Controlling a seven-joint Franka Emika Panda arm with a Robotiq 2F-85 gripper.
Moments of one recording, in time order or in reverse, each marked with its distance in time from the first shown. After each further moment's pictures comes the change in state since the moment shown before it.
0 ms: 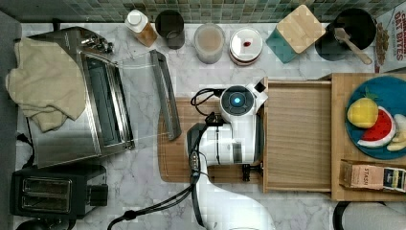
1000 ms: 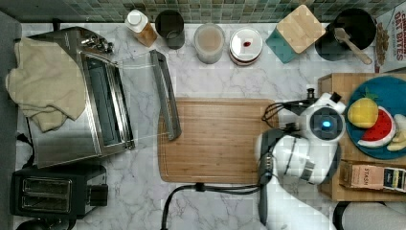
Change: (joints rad) arm -0.188 0.039 -0.202 0.037 -0.040 0.176 -0.429
